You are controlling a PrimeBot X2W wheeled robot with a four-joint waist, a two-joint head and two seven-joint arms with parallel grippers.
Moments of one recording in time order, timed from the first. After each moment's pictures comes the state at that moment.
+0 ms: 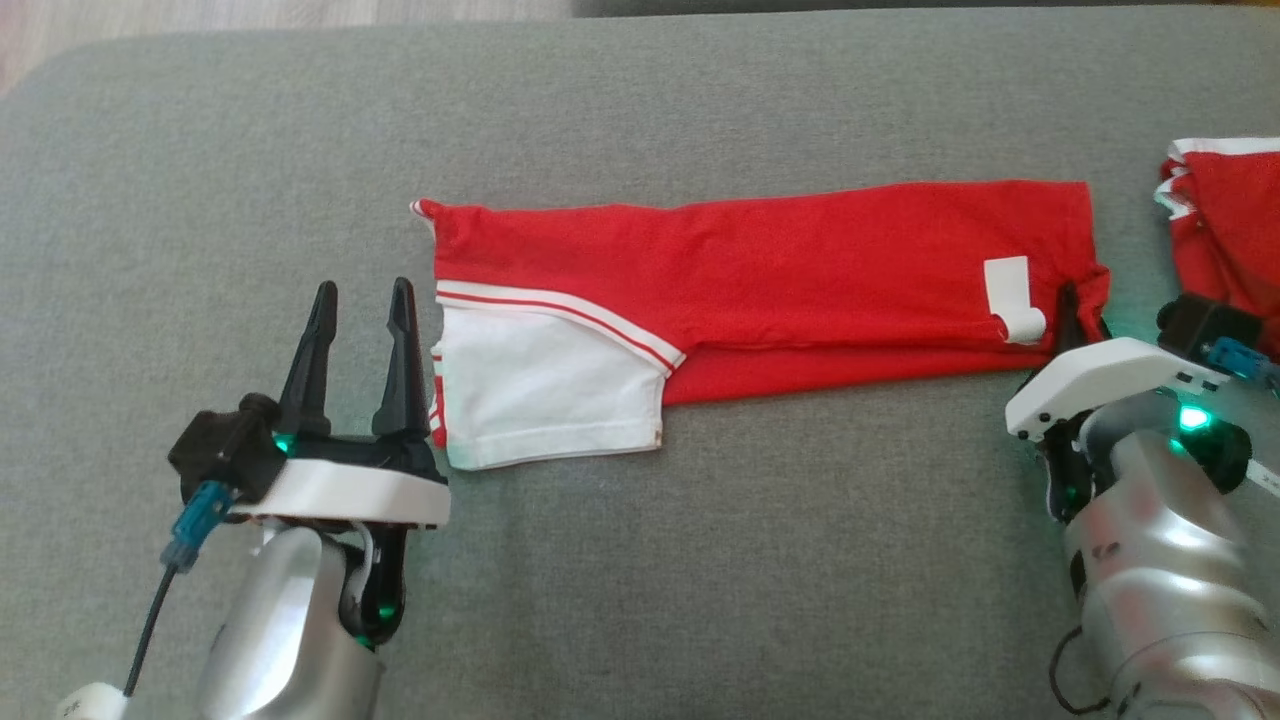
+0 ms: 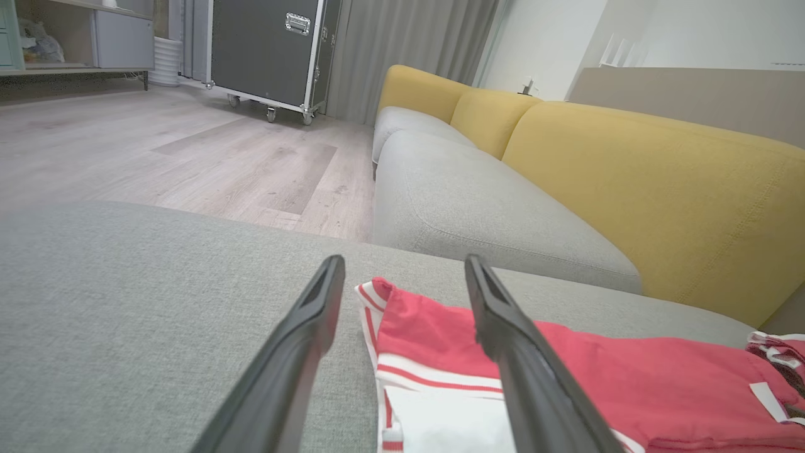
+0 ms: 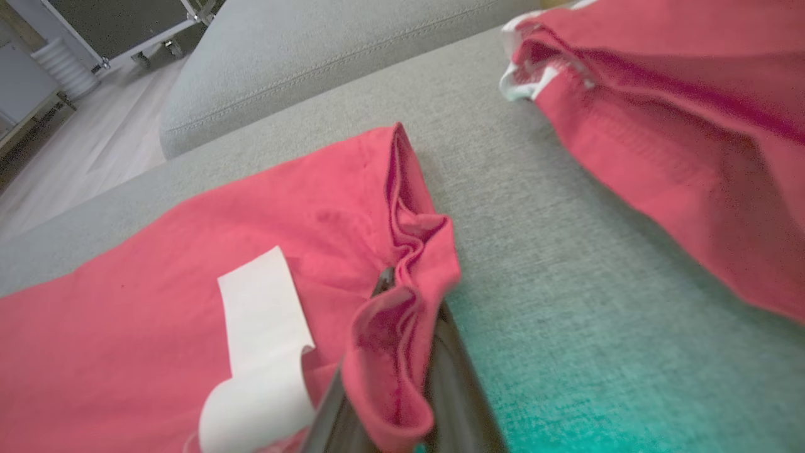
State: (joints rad) left arm -0.32 0.07 -0.17 0.38 -0.40 -0.13 -0.25; right arm -0.70 -0.06 -0.36 1.15 0.03 0.13 -0.19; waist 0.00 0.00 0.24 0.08
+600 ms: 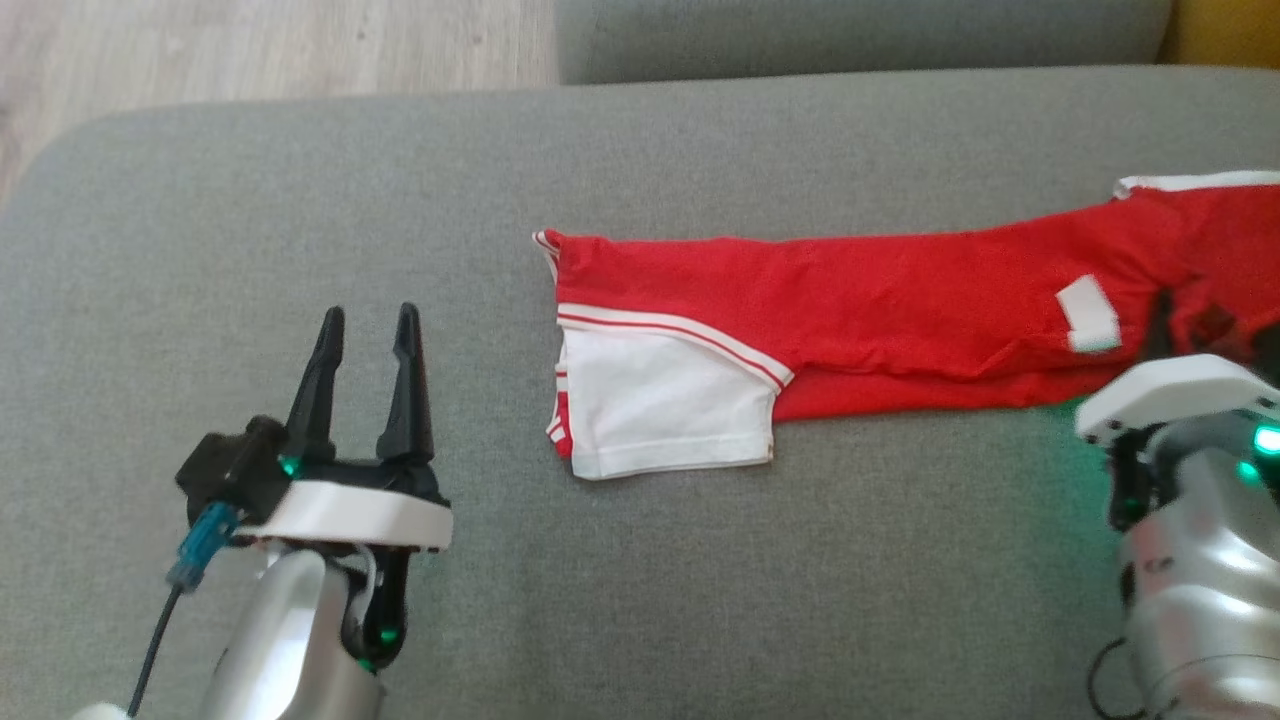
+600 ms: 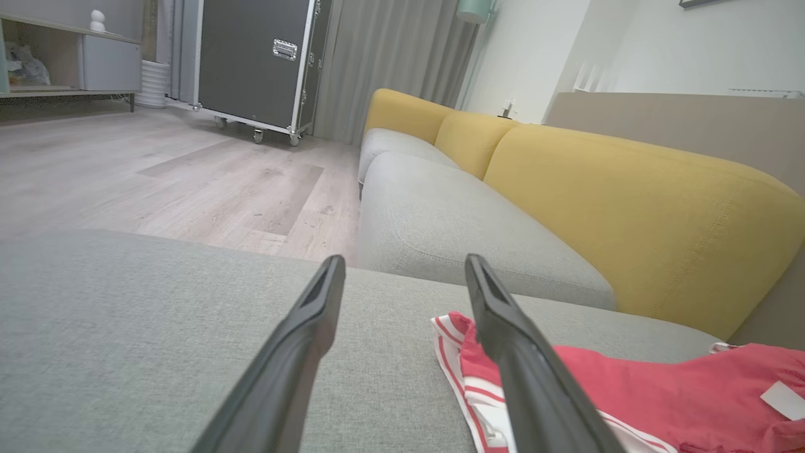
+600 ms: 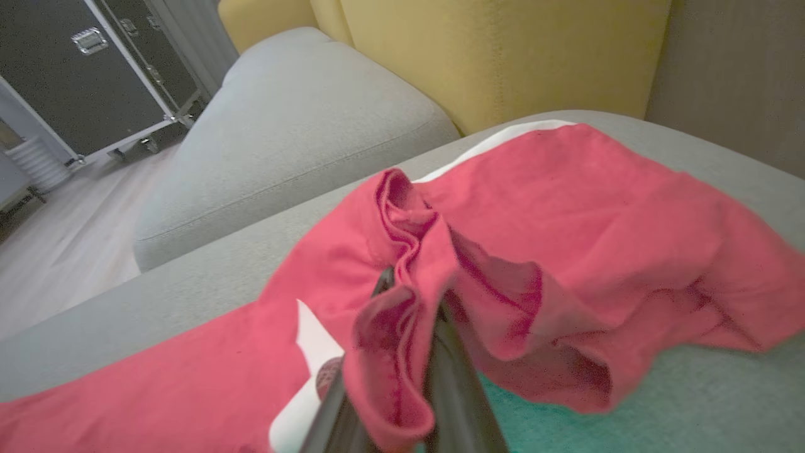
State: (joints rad) left arm -0.29 0.07 -0.18 0.38 -0.41 -0.13 -0.25; right arm -0.64 -0.10 -0.45 1.07 0.02 0.13 -0.25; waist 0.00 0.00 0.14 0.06
